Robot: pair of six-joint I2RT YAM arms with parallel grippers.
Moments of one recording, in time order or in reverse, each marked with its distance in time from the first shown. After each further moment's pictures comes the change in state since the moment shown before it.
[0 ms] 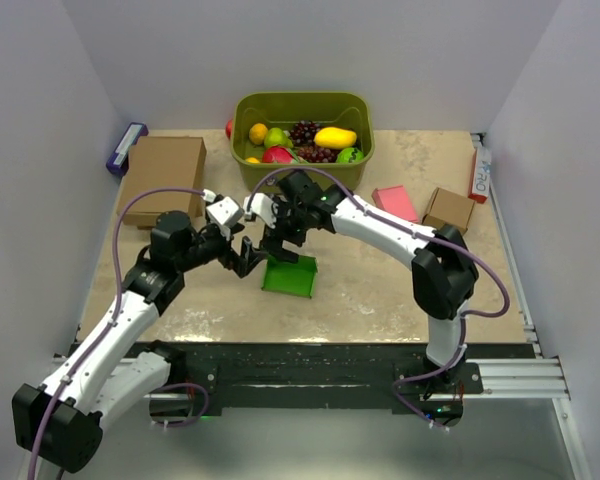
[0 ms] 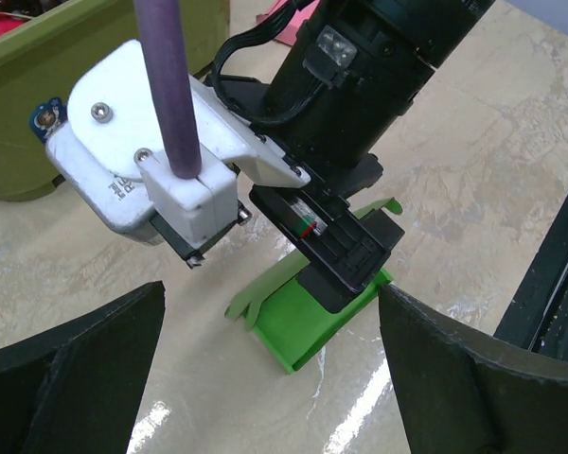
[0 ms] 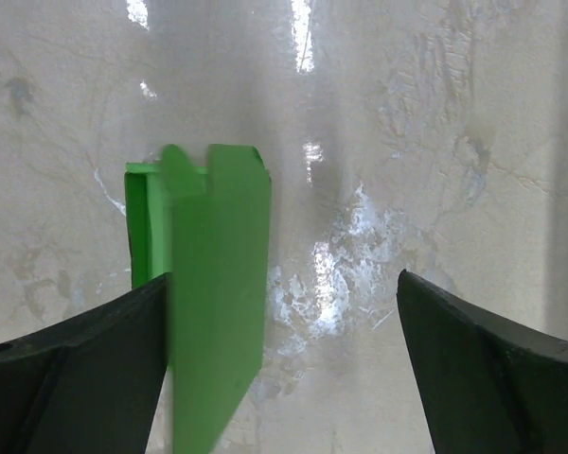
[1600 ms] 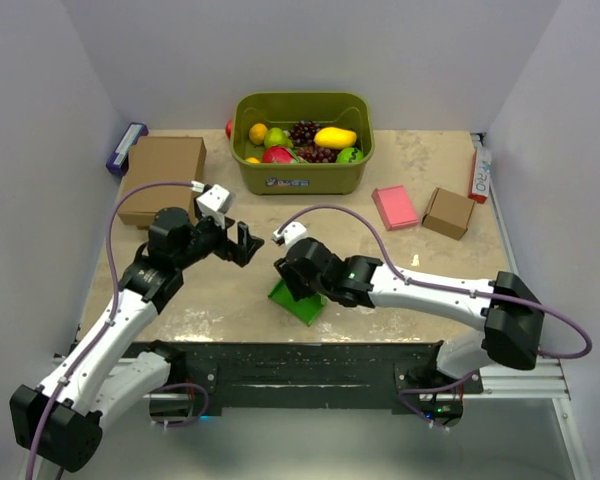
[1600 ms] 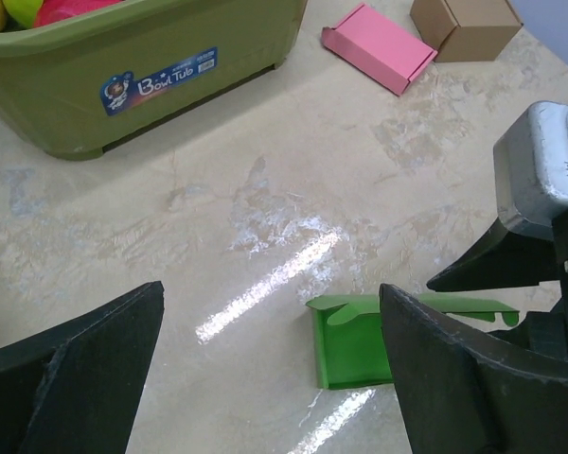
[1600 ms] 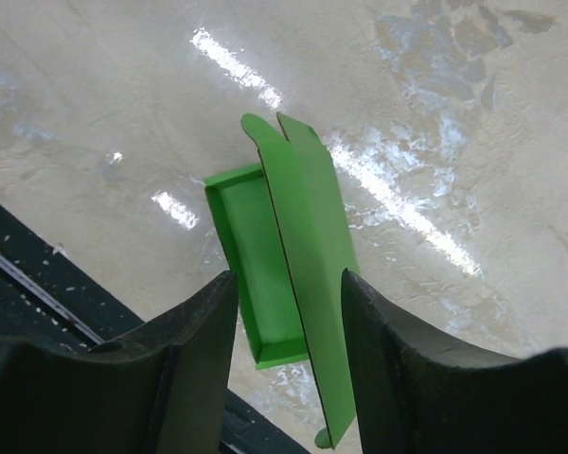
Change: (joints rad) left arm -0.004 0.005 0.044 -0.032 -0.166 -0.137; right arm 0.316 -0.473 -0.571 0.286 0.602 0.916
